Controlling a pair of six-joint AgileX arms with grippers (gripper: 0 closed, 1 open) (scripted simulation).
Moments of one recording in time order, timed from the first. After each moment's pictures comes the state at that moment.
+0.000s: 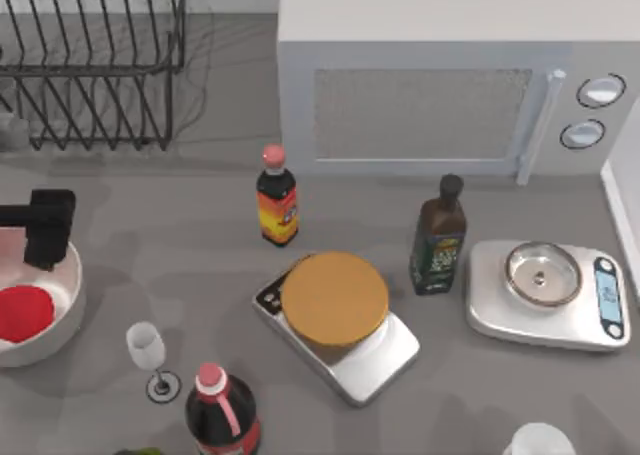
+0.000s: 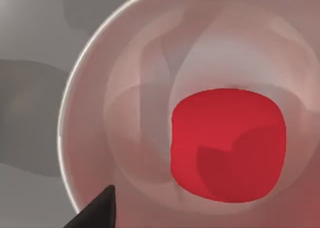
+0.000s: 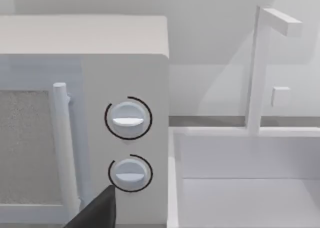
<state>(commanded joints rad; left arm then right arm) -0.01 1.55 1.09 -0.98 0.00 0.01 0.00 0.00 0.00 0.00 0.00 0.00</state>
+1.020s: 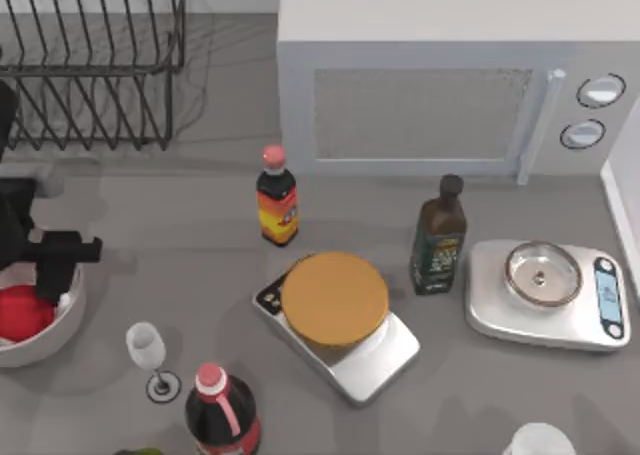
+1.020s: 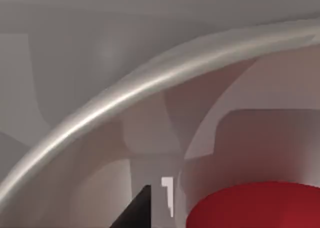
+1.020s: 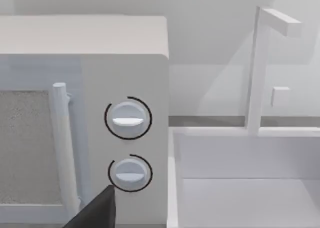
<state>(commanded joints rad) -0.01 1.81 1.03 -0.78 0.00 0.02 0.00 0.00 0.00 0.00 0.00 0.00</state>
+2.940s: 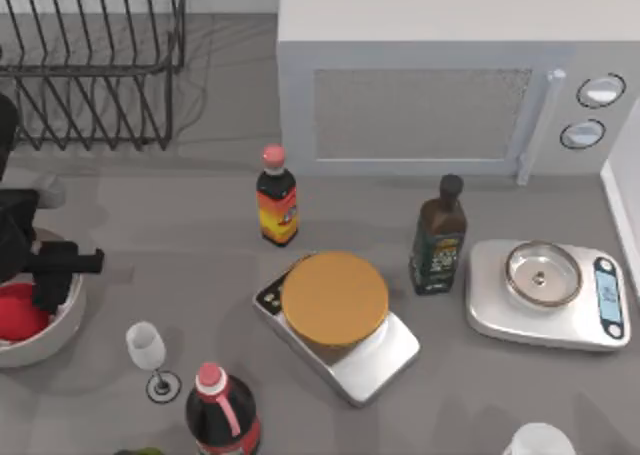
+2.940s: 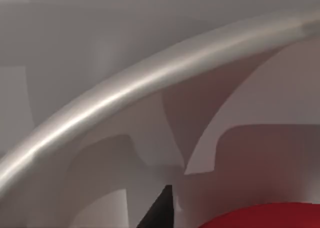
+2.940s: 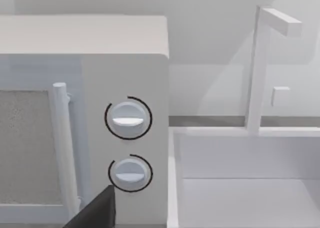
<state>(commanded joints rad) 0.00 1.79 0.98 -0.72 0.00 0.03 0.00 0.00 0.00 0.00 0.00 0.00</state>
